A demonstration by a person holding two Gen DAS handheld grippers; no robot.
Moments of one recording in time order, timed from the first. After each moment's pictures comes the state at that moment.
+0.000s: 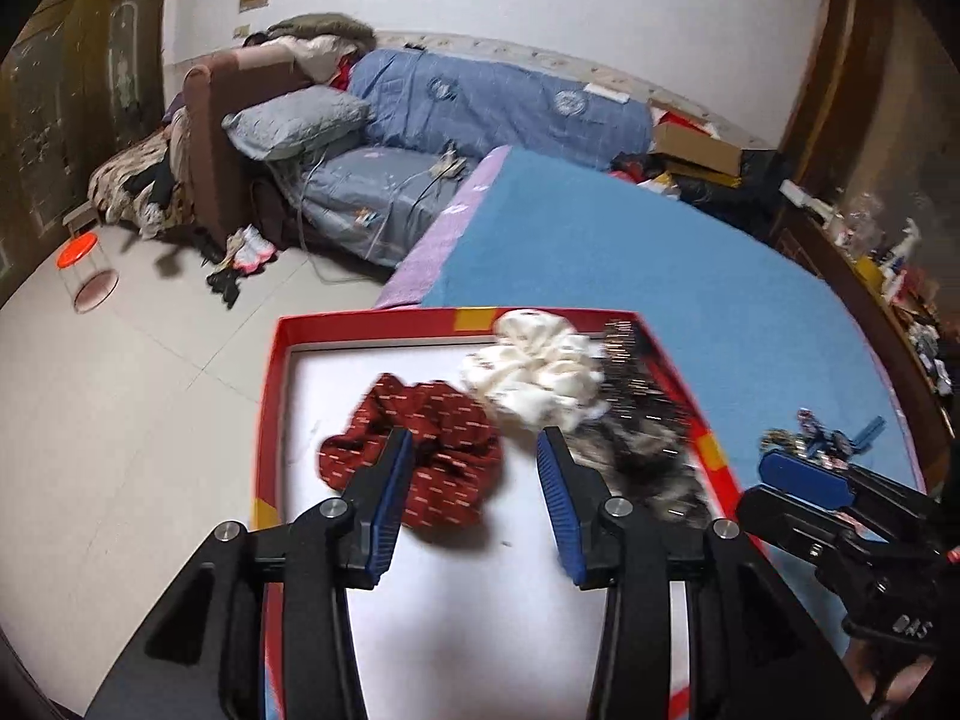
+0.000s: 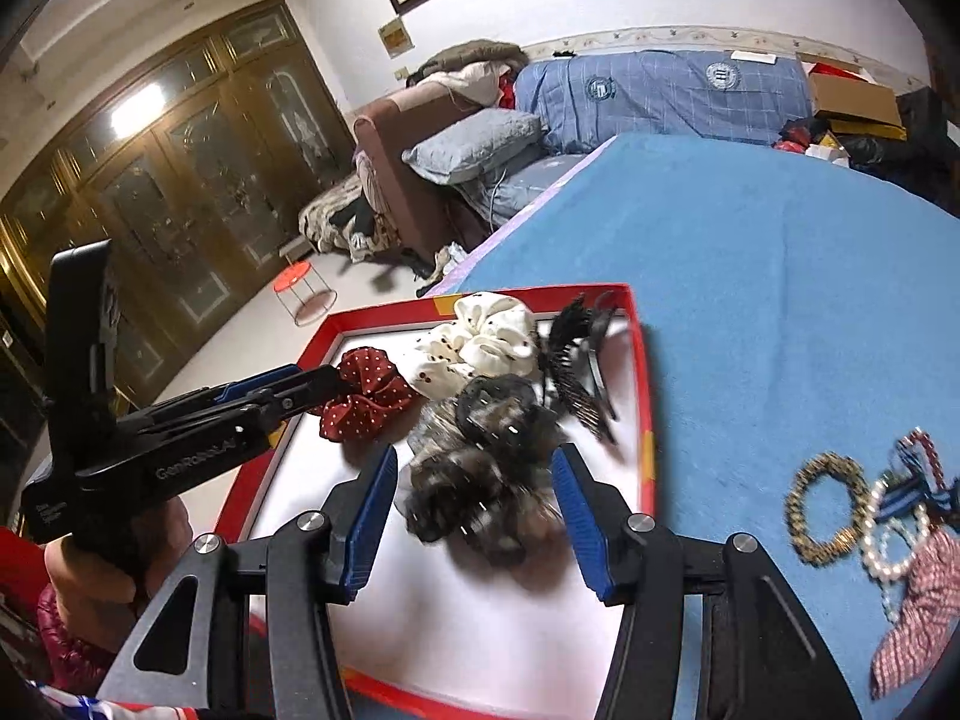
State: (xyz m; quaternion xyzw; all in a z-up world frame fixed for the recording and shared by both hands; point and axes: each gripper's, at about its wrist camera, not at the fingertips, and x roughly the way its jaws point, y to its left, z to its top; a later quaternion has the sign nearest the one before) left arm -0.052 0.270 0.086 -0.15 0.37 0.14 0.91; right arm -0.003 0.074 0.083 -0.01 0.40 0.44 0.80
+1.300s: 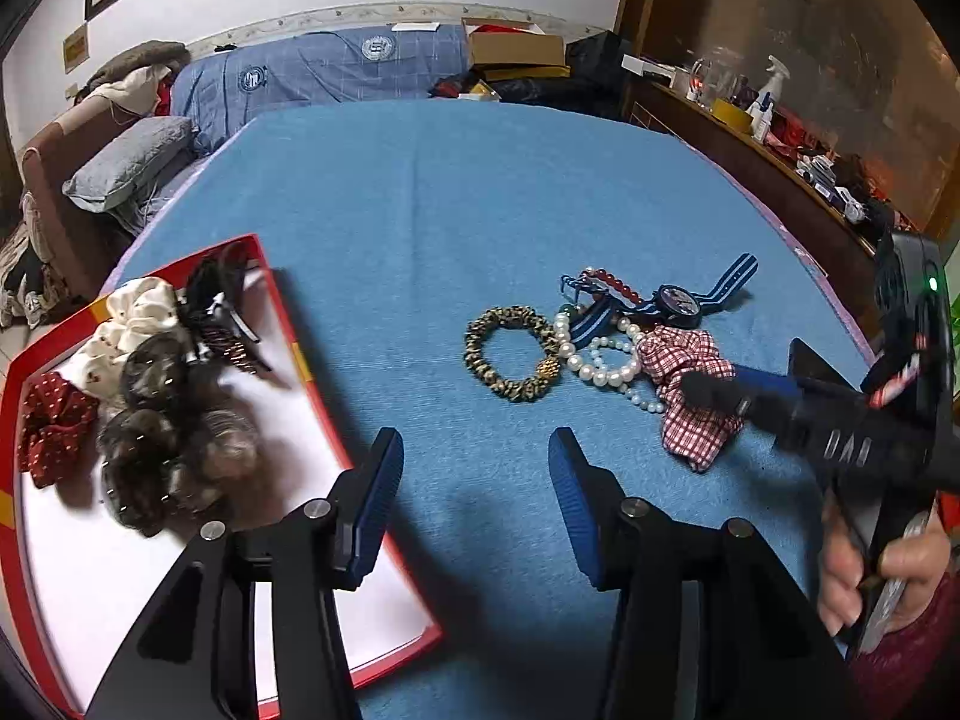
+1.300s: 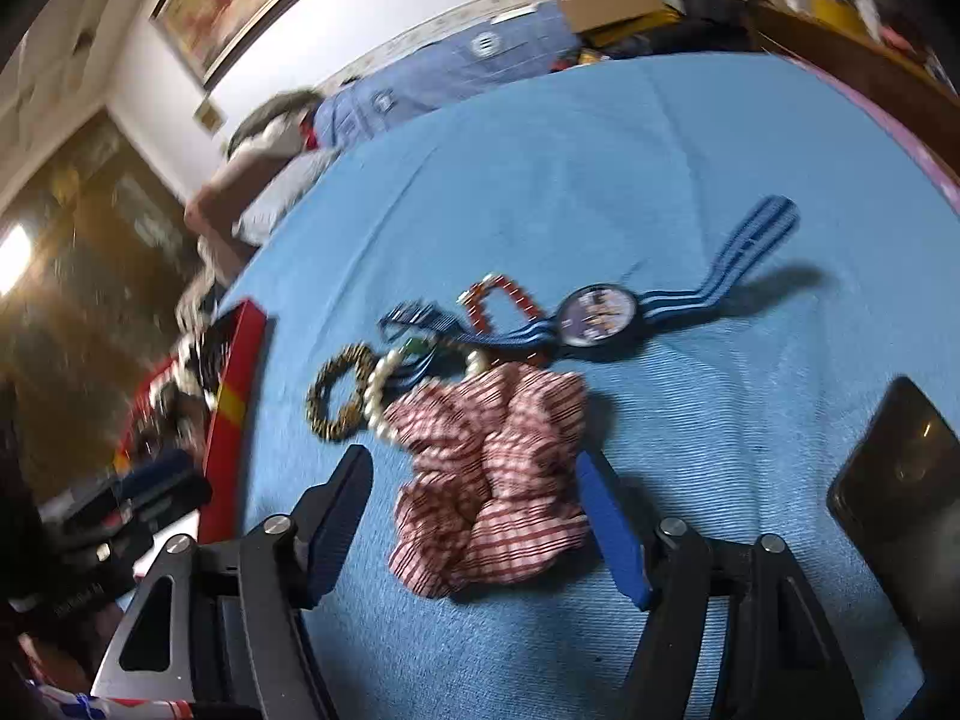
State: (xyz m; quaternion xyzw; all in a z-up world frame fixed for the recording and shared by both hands) left arm 0.023 0.054 0.054 -0.05 0.43 -0.01 0.90; right arm 0.058 -0.161 0.034 0.08 0.46 0.27 0.84
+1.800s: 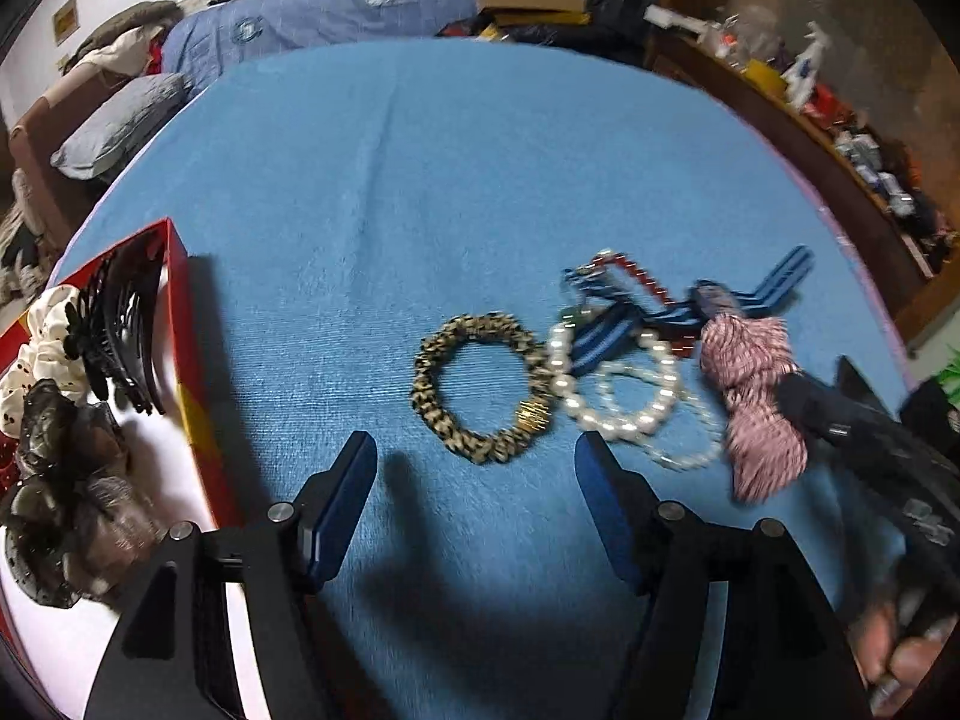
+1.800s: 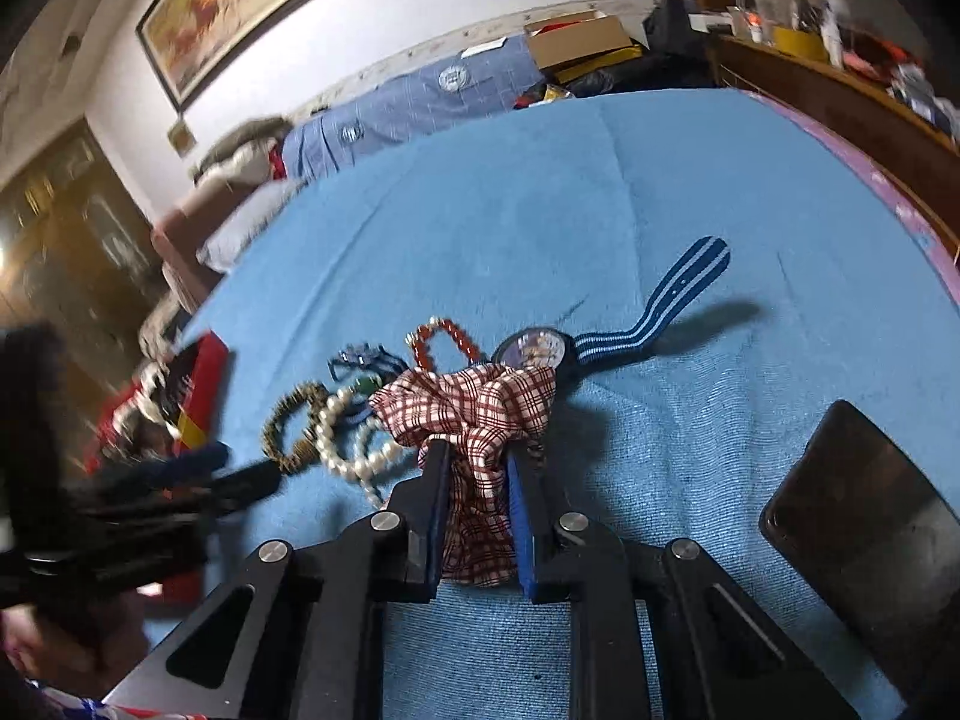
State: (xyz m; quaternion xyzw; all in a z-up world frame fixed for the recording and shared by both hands) left arm 0.096 0.031 0.017 -0.06 0.50 0.01 0.86; right arm 0.060 -0.191 0.039 0.10 0.43 0.22 0.87
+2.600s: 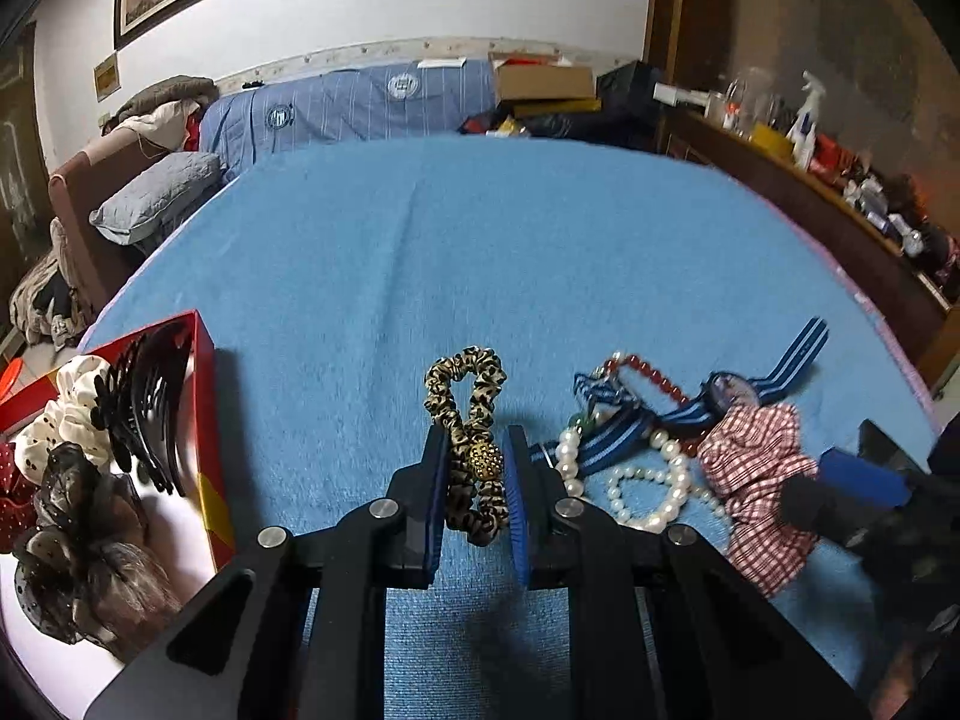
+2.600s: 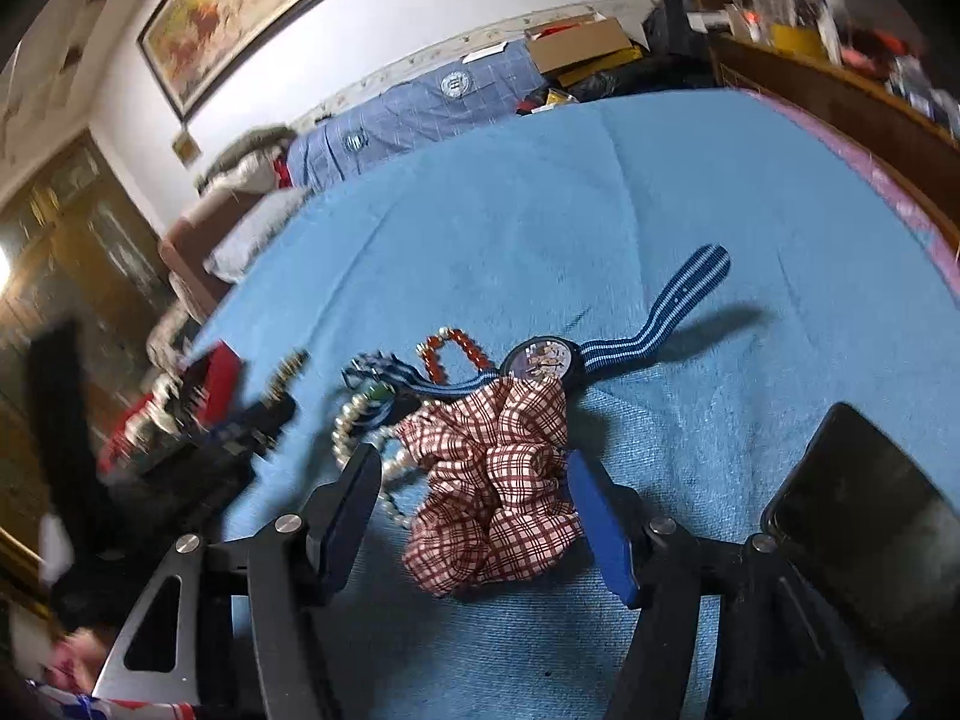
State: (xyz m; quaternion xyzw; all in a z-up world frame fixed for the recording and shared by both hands) left arm 0.095 0.022 0.034 -0.04 0.38 0.04 0.92; right arm 0.056 -0.178 0.047 0.08 0.42 0.21 0.88
